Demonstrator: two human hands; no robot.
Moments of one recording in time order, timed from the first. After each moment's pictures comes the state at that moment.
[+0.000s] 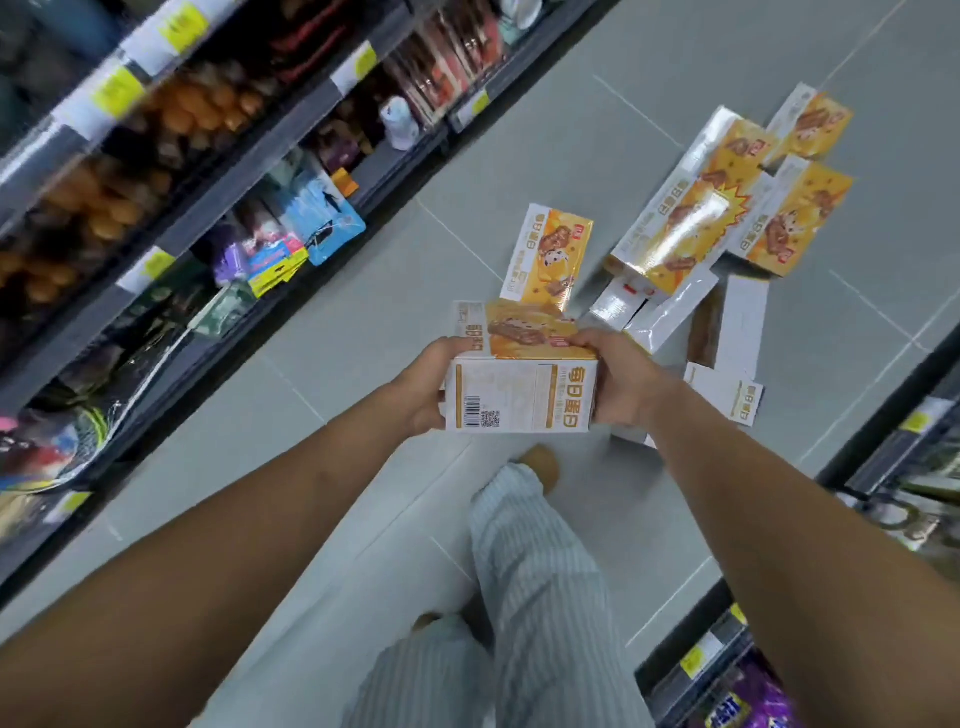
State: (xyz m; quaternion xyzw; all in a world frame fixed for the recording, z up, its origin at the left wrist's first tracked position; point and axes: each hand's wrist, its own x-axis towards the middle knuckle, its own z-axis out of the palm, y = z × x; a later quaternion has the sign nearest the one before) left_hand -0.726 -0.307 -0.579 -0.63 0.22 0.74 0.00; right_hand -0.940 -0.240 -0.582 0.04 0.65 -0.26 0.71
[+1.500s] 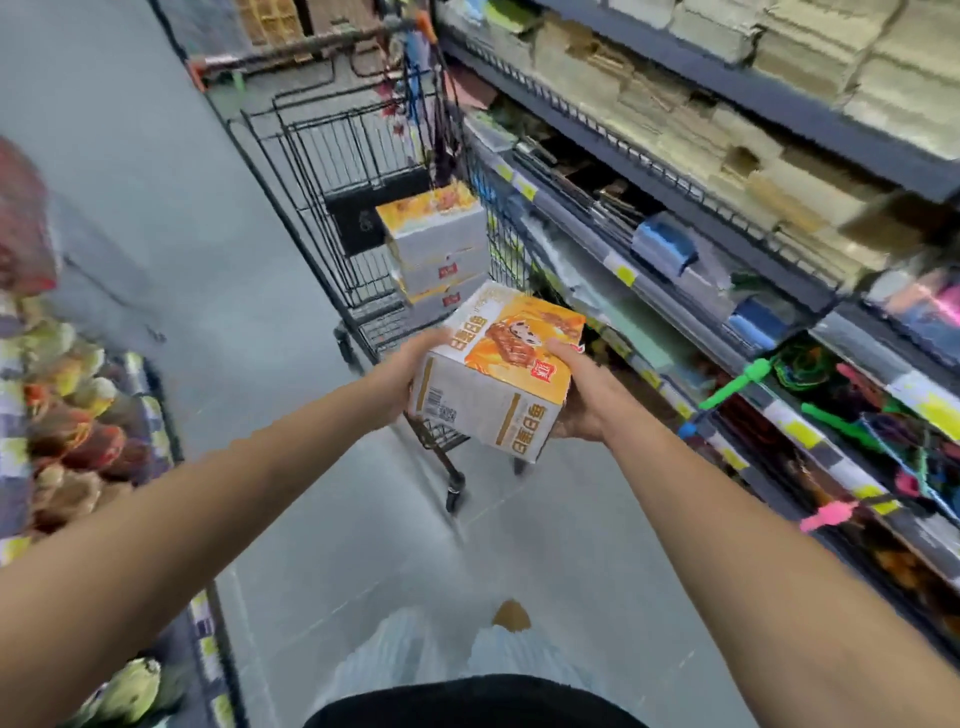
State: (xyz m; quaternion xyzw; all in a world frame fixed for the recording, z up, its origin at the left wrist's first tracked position) left_hand 0.008 0.195 -0.250 -0.69 -0.15 0.32 -0.63; right_hand -0.013 -0.020 -0.294 -0.55 0.31 0.26 0.73
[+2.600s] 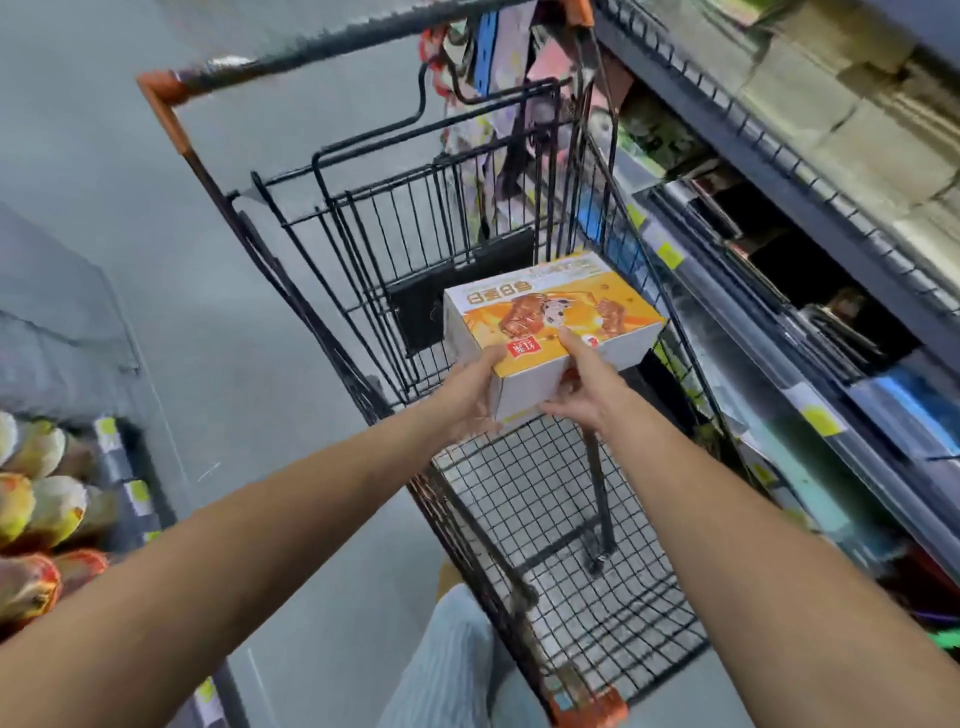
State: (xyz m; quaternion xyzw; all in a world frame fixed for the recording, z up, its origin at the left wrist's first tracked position) left_hand 0.458 0.317 -0.354 -0.59 -0.27 0.38 -0.66; right_hand 0.466 0.166 -0.385 -0.48 0.44 0.18 0.74
